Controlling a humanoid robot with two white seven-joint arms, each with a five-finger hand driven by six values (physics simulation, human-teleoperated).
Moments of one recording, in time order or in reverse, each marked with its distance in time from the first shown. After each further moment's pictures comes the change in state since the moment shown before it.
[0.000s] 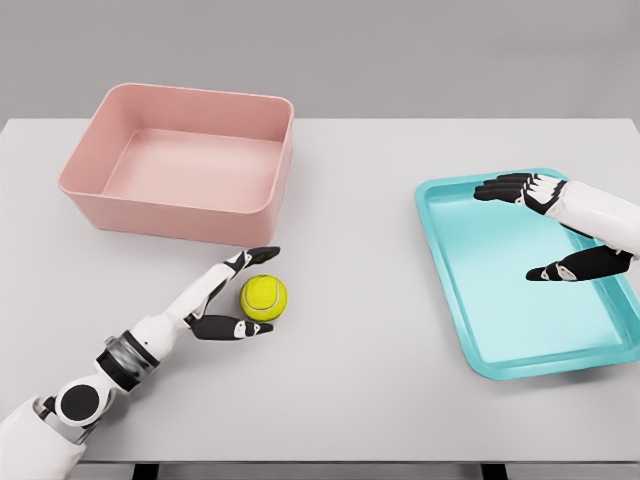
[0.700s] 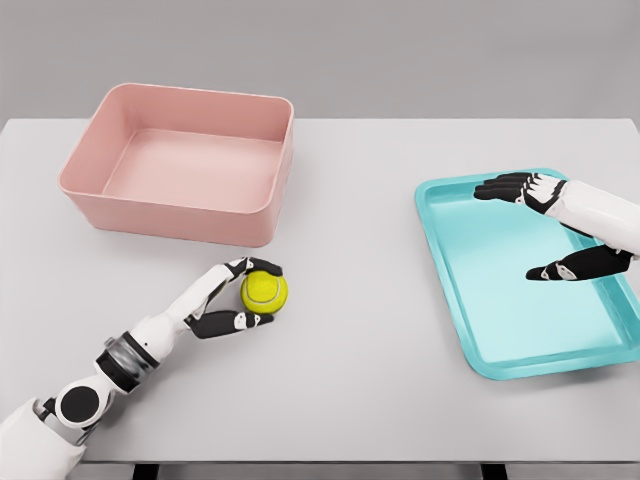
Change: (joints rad) left arm 0.006 0.002 0.002 -0.007 -0.008 -0.003 0.006; right arm -0.002 0.000 0.000 0.001 0.001 0.004 0.000
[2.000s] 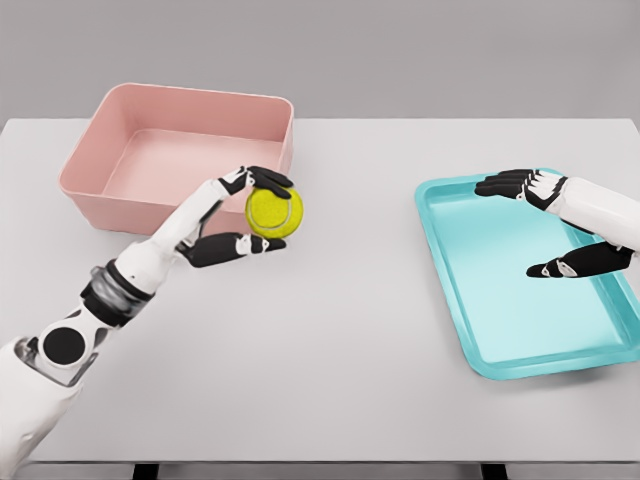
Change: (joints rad) left arm -0.166 -0.001 0.067 -0.173 0.027 -0.006 -0.003; right arm -0.005 0.001 0.000 0.000 0.000 0.008 0.000
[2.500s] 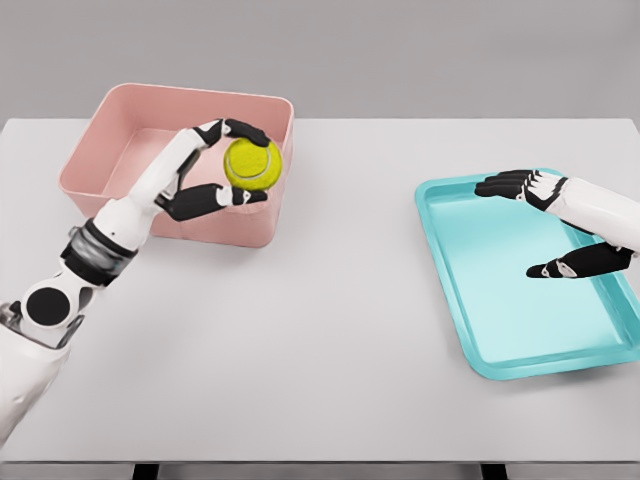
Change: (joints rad) left arm -0.095 -0.005 0.046 0.049 0.026 0.052 0.000; right arm -0.003 0.000 0.000 0.000 0.000 0.000 0.000
